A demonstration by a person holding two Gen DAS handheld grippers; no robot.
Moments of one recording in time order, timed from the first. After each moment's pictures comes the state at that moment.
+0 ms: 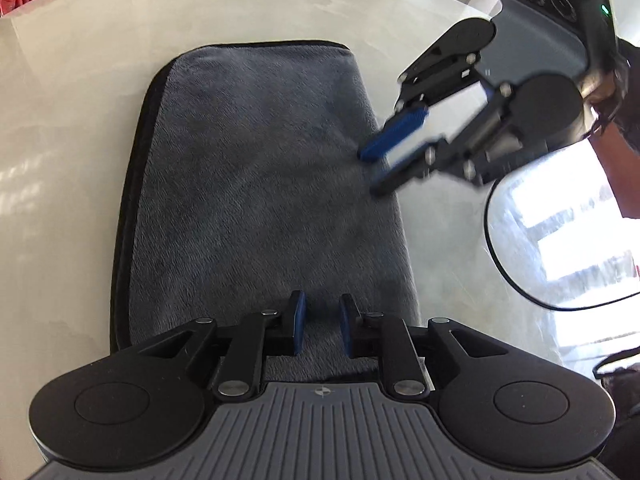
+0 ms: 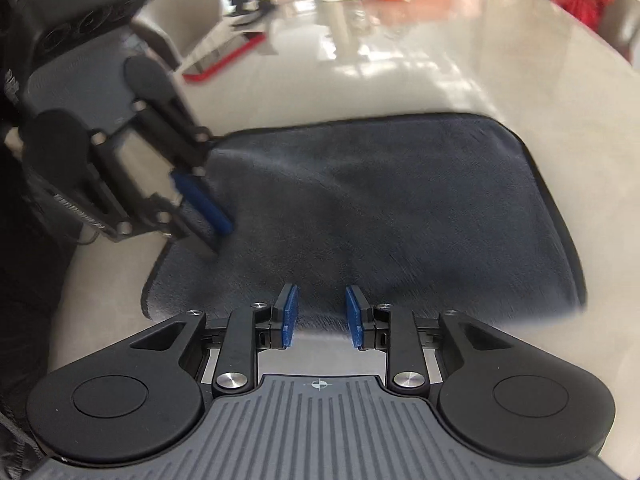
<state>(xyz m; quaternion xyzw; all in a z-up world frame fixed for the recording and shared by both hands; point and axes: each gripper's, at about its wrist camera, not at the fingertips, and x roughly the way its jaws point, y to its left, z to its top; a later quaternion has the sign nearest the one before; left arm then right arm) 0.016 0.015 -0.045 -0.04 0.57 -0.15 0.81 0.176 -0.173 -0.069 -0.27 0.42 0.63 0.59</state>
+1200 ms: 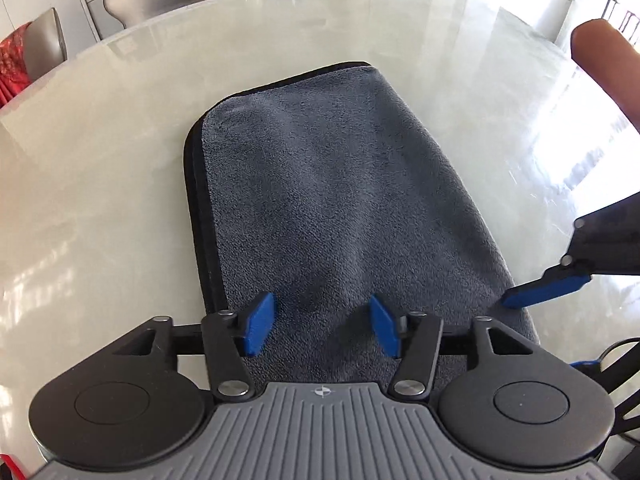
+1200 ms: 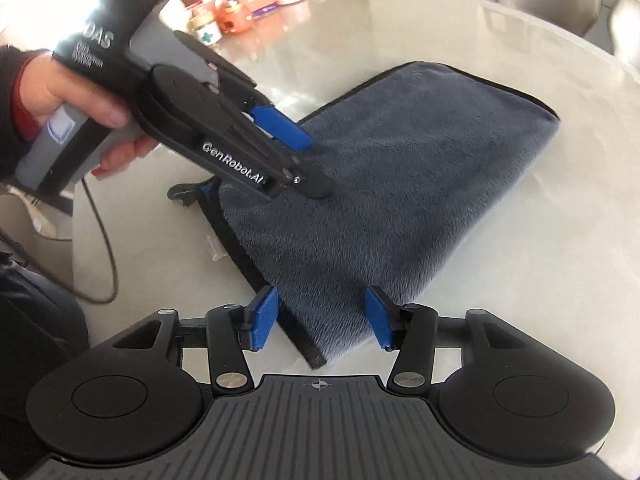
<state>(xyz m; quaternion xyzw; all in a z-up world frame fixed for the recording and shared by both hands) 0.032 0.038 -0.038 0.10 0.52 -0.17 0.83 0.021 -0.177 -0.066 -0.12 0.47 0.41 0.78</state>
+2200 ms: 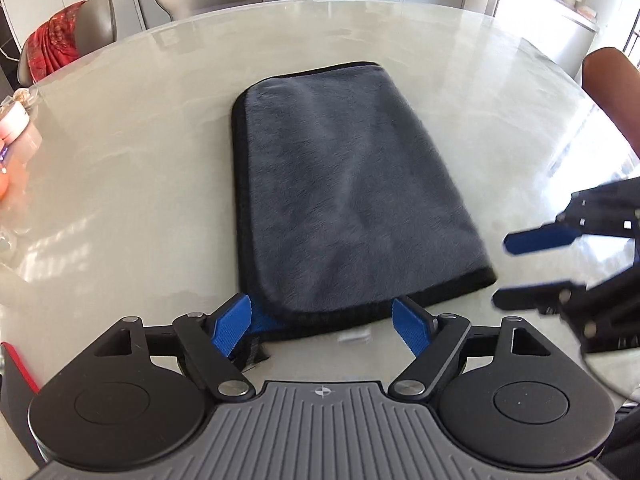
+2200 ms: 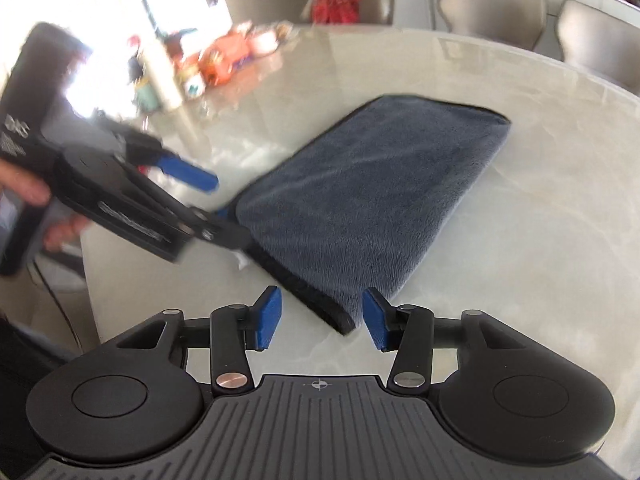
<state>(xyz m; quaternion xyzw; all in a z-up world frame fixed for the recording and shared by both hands) -0.060 0.068 -0.013 0.06 0.50 -0.13 0.85 -0.031 -0.181 -0.057 -0.09 0.42 0.37 0.82</state>
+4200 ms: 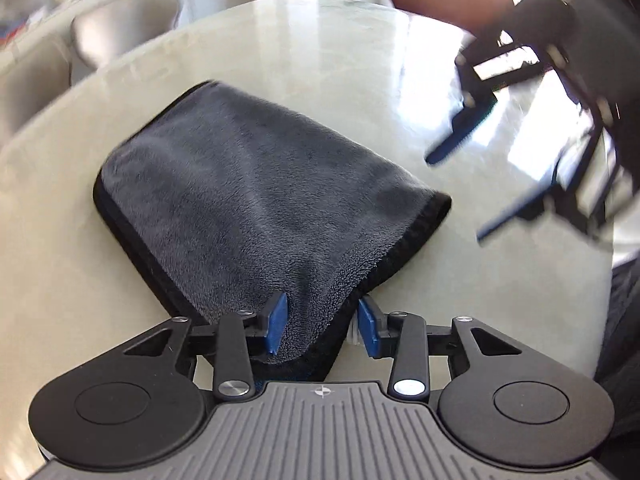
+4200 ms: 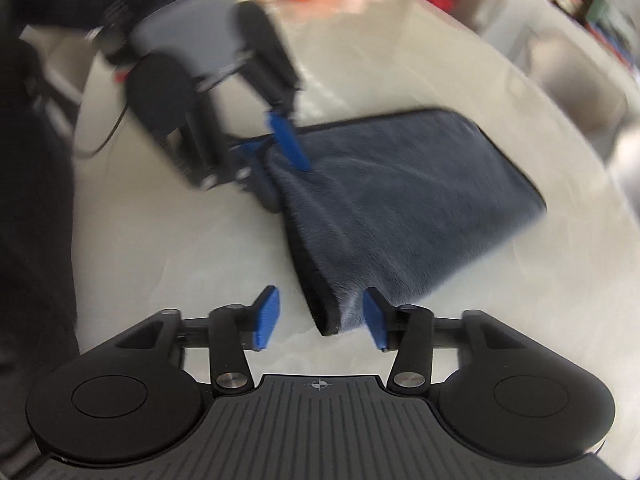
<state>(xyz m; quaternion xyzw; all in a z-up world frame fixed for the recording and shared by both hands) -0.020 0.073 -0.039 0.18 0.45 -0.39 0.78 -0.060 -0.120 -0.054 -0.37 0.36 0.42 0.75</state>
